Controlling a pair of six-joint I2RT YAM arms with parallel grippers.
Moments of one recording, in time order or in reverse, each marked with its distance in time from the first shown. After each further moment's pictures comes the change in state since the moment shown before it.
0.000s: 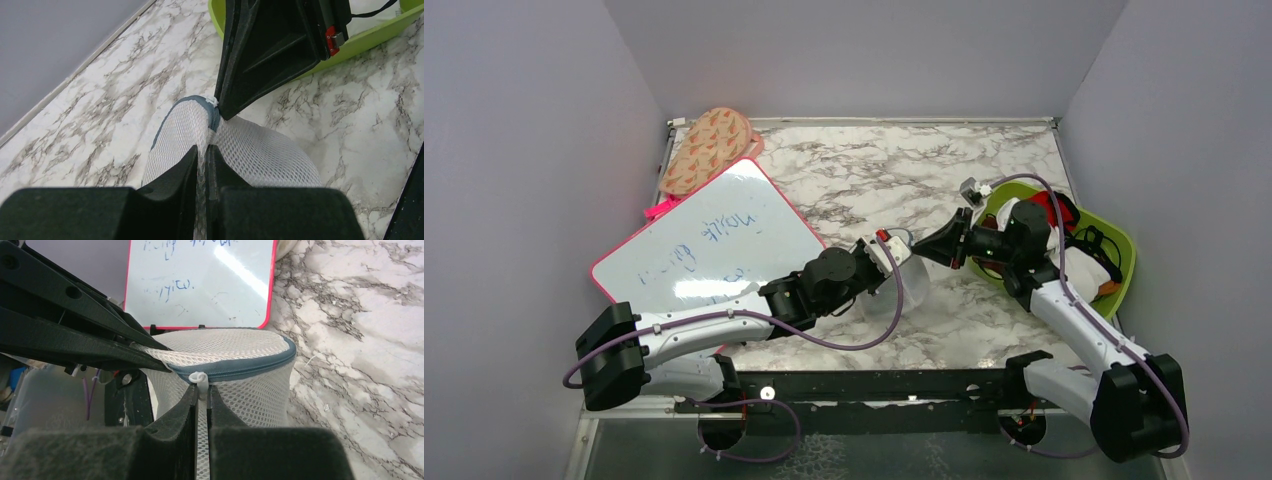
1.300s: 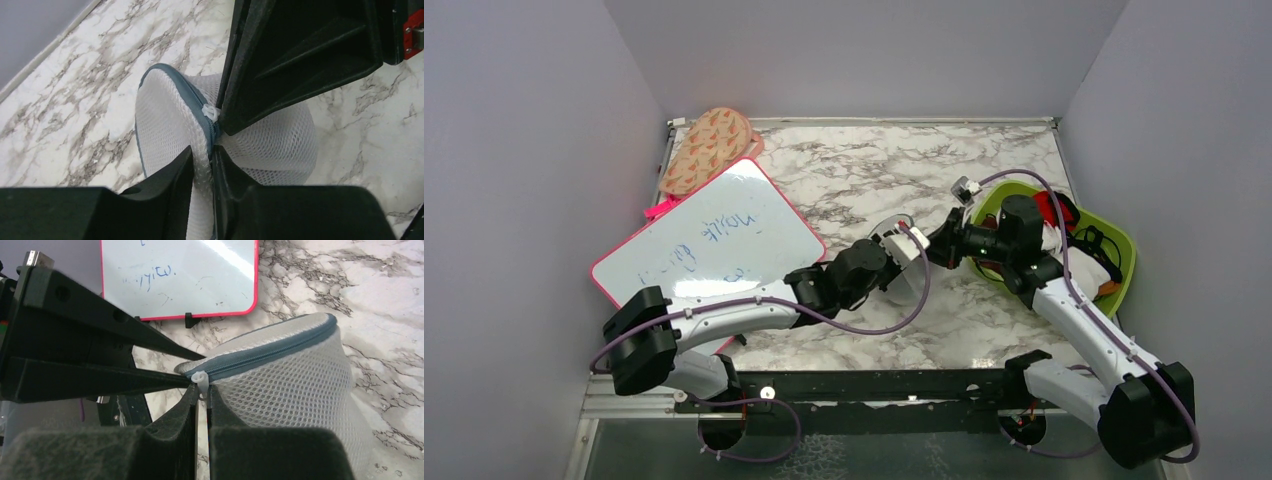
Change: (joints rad) left arm 0.008 0.157 0.129 -0.143 -0.093 -0.072; right arm 0.079 -0.041 0.100 -0.311 0.161 -0.096
